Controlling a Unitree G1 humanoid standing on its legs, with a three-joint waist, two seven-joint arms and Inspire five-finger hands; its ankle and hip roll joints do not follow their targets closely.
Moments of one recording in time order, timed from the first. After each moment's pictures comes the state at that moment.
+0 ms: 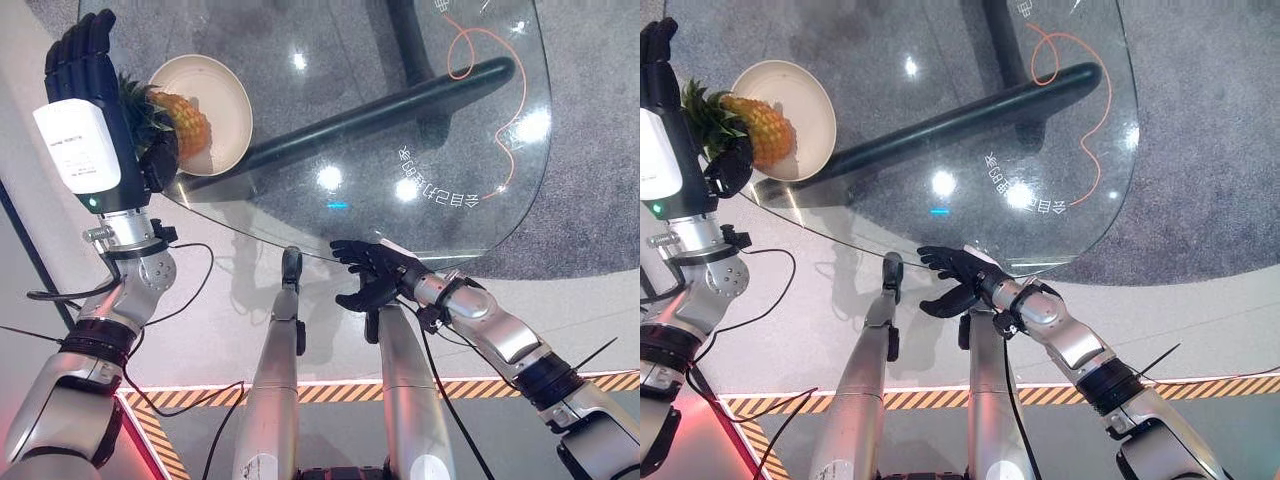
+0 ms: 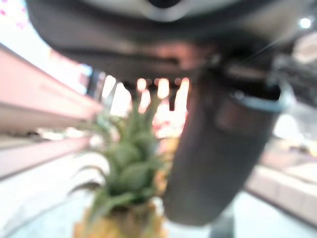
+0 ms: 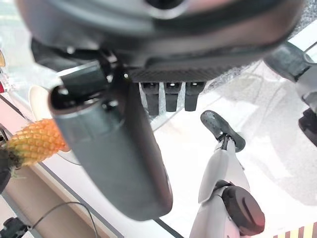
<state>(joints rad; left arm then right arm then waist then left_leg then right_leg) -0.62 0.81 -0.28 0.50 0.49 -0.18 1.08 -0.50 -0.63 0.54 0.13 0.39 0.18 0.24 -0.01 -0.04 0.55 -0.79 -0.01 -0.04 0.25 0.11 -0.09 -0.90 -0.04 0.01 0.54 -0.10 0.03</state>
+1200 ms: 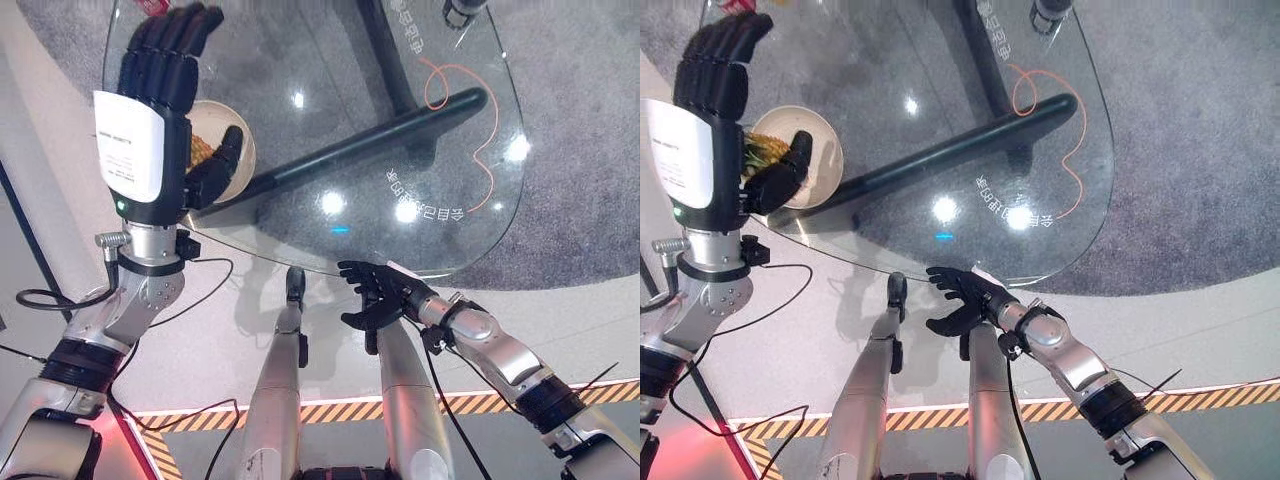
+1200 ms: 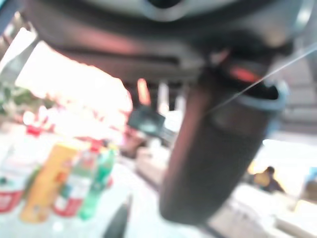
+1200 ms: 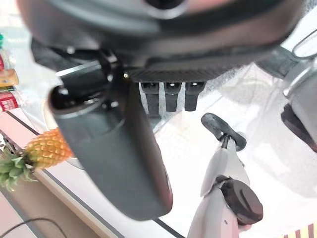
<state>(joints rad) -0.46 0.87 -0.25 0.15 0.56 -0.40 0.87 -0.36 -0.61 0.51 0.13 0.37 0.15 0.23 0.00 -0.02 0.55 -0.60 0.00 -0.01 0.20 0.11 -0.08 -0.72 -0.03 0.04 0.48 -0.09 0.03</state>
